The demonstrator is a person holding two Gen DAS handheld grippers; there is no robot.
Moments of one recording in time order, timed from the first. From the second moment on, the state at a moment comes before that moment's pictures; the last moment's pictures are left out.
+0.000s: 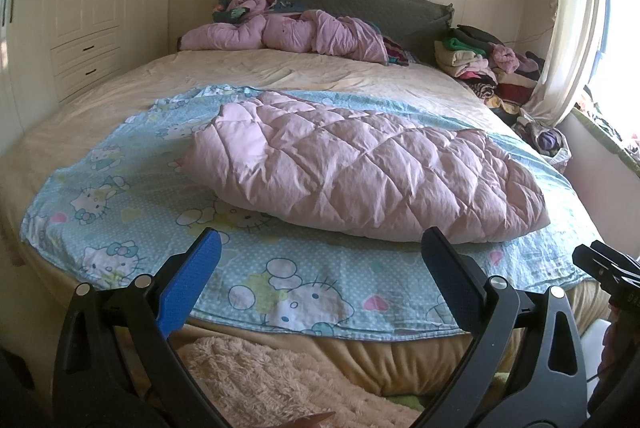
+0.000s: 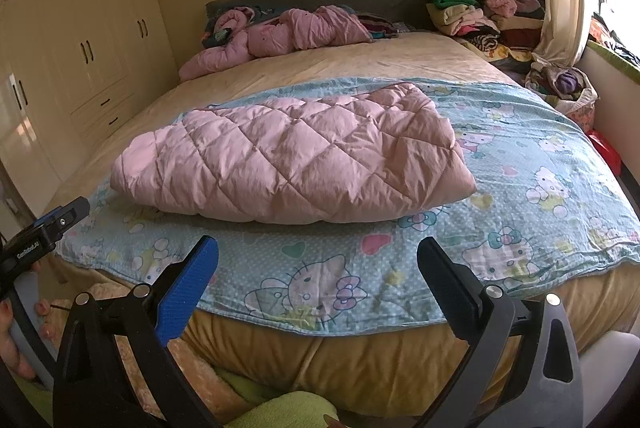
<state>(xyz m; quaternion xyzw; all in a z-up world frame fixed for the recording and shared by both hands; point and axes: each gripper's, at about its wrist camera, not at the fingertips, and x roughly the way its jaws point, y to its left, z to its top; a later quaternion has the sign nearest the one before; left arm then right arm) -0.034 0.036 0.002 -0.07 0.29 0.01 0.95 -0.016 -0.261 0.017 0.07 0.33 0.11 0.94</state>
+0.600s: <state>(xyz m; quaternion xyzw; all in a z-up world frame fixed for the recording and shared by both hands) -0.033 0.035 0.002 -0.07 0.29 0.01 0.95 -0.016 -0.259 0.018 0.07 0.33 0.11 0.94</state>
